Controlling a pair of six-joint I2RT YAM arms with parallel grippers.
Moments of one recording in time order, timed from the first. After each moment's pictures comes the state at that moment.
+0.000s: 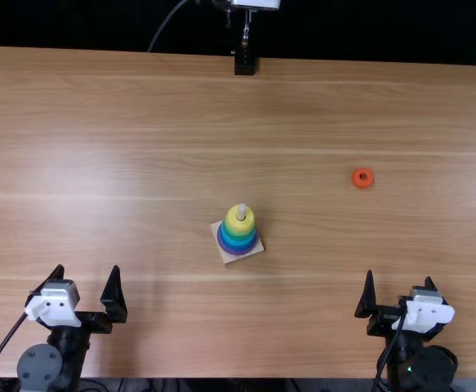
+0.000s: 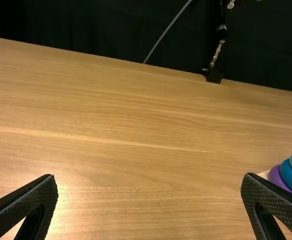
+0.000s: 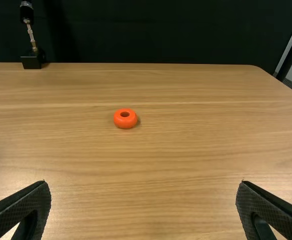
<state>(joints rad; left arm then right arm) -0.08 0.02 0.07 -0.21 0.02 -0.24 -0.07 0.01 0.08 -0.27 0.06 -0.08</state>
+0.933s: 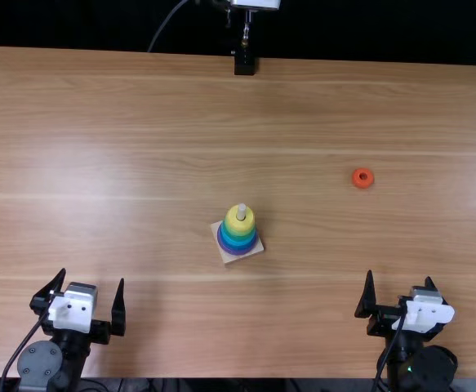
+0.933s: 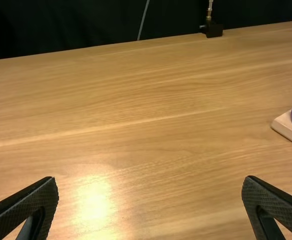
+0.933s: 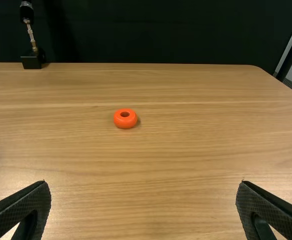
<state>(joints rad) -0.07 0.02 0.10 -0.37 0.06 0.07 -0.07 0.01 0.08 -0.27 0.06 -0.08</state>
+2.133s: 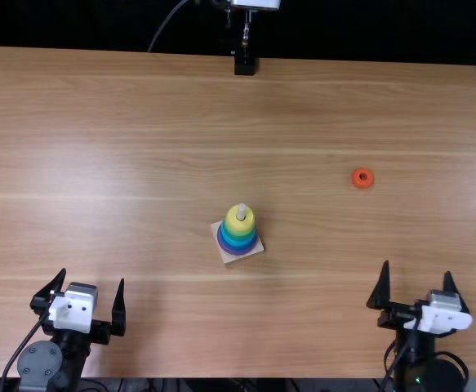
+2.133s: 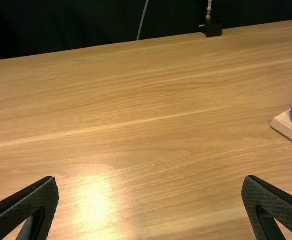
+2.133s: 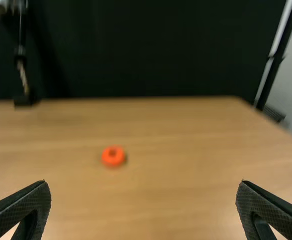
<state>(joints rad) -0.07 0.02 0.10 -0.37 0.06 0.07 -0.10 0.01 0.13 -0.08 0.08 -0.08</state>
